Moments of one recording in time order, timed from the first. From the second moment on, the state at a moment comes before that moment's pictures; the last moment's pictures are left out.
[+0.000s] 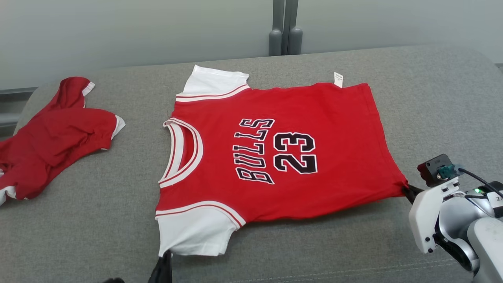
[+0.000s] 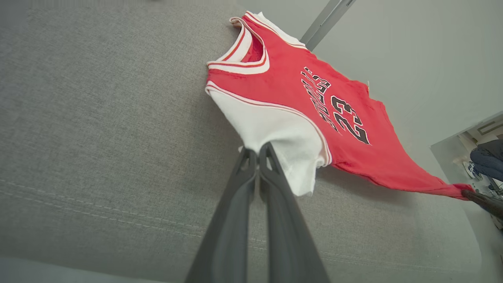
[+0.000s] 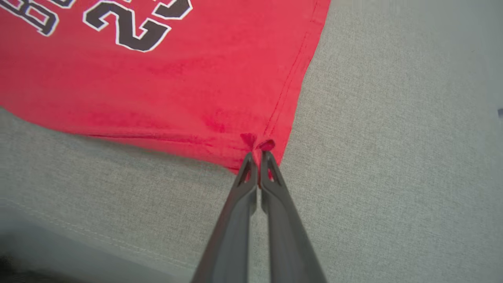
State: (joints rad) left arm 0.30 0.15 -0.31 -0.11 -0.72 0.15 -0.09; right arm -0.20 -0.48 0.28 0.14 0.32 0.13 0.50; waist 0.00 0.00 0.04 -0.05
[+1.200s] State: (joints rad) left arm -0.66 0.18 -0.39 0.52 -0.54 0.10 0.09; right arm -0.62 -0.34 0.27 0.58 0.21 0.13 0.26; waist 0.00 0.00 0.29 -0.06
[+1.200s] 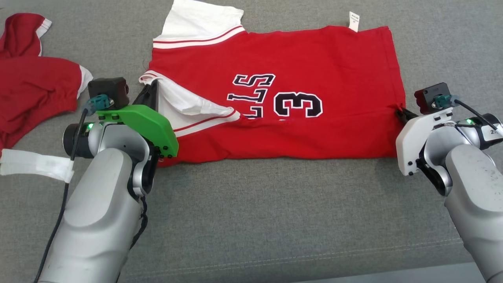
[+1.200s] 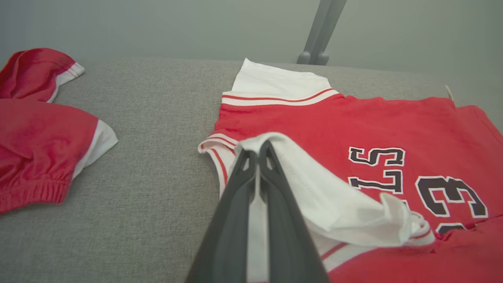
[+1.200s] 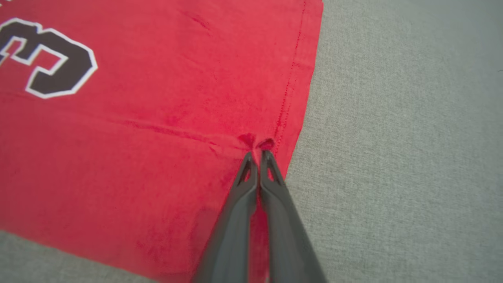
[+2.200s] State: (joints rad) left arm -0.73 0.20 -0.46 0.75 -0.48 0.06 -0.08; right arm -0.61 -0.31 0.21 0.64 0.24 0.13 0.11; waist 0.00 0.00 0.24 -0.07
